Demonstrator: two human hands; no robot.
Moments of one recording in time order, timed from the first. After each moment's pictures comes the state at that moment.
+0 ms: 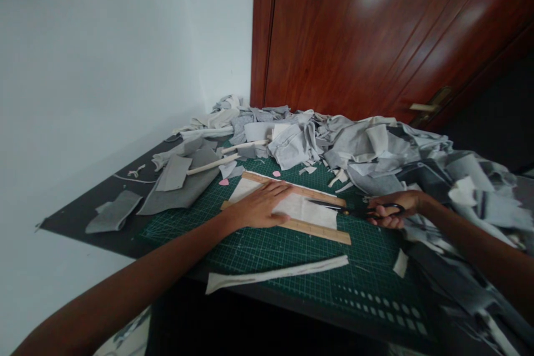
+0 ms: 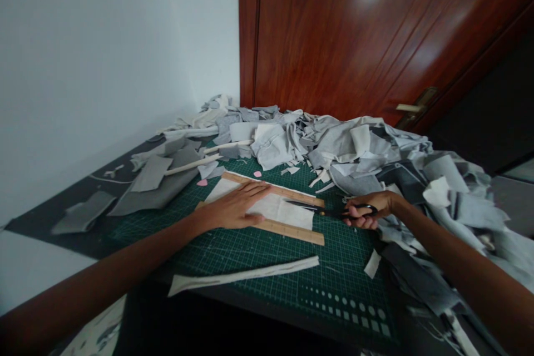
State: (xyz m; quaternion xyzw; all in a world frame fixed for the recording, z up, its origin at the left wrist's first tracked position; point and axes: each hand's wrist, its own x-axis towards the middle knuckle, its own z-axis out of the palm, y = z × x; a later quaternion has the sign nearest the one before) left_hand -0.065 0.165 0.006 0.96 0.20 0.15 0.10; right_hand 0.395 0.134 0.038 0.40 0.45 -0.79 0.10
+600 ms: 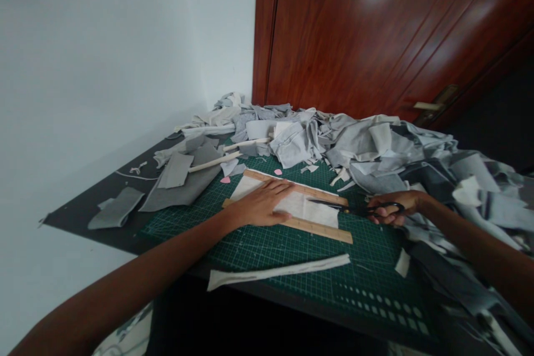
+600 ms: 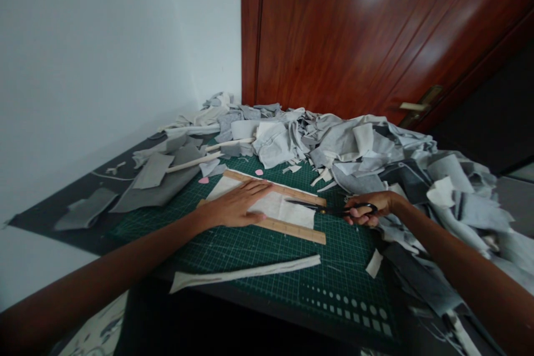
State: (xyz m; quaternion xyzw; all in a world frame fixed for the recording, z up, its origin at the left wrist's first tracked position) left_hand -0.066 0.165 0.006 0.96 0.20 0.14 0.10; right_hand 0.405 0.141 0.027 0.40 0.53 -0.75 0.08
